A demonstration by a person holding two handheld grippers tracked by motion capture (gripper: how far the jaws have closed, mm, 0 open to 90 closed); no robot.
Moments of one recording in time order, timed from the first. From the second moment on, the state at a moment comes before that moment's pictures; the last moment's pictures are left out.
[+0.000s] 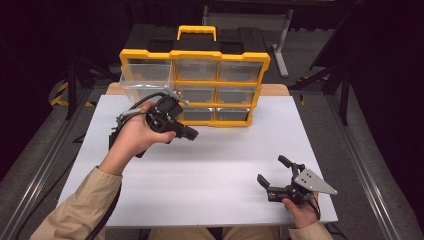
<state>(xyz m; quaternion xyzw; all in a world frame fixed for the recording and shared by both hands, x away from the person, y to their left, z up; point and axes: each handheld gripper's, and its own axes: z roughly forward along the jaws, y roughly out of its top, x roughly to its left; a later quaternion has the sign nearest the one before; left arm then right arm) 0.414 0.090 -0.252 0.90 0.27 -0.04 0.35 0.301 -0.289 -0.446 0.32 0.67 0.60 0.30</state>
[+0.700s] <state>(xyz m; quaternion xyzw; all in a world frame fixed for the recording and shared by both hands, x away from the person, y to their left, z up) 0.463 0.145 -0.125 0.86 0.37 0.10 0.35 0.301 -0.290 -0.445 0.32 0.67 0.60 0.30</state>
